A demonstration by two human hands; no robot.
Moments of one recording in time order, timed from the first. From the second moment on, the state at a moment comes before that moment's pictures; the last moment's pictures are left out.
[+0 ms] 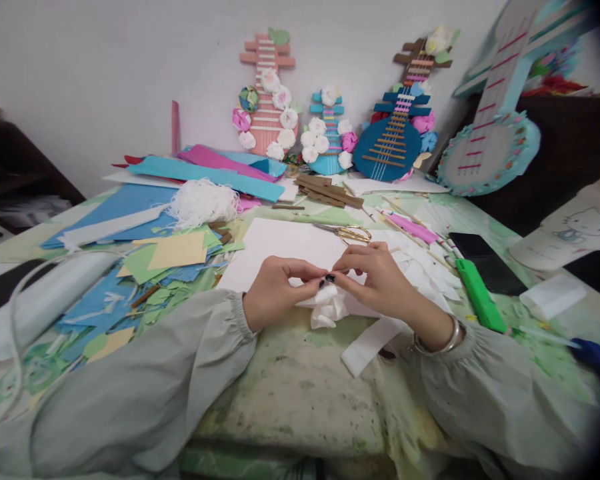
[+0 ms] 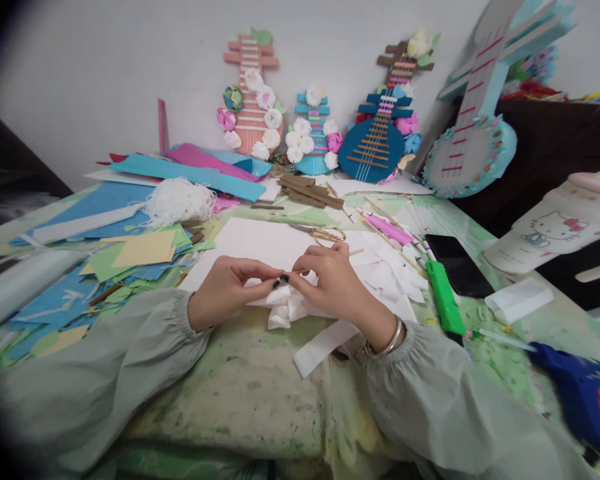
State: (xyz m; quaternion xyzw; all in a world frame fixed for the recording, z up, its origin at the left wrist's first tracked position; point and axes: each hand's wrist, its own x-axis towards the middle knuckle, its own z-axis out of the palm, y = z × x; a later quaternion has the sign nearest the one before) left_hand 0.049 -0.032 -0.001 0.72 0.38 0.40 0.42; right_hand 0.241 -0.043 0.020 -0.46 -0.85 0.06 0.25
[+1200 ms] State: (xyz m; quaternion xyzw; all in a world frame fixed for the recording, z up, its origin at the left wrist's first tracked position) left_hand 0.048 -0.032 0.005 0.69 0.38 0.37 0.50; right_hand 0.235 -0.047 0.023 -0.48 -0.81 0.10 0.32
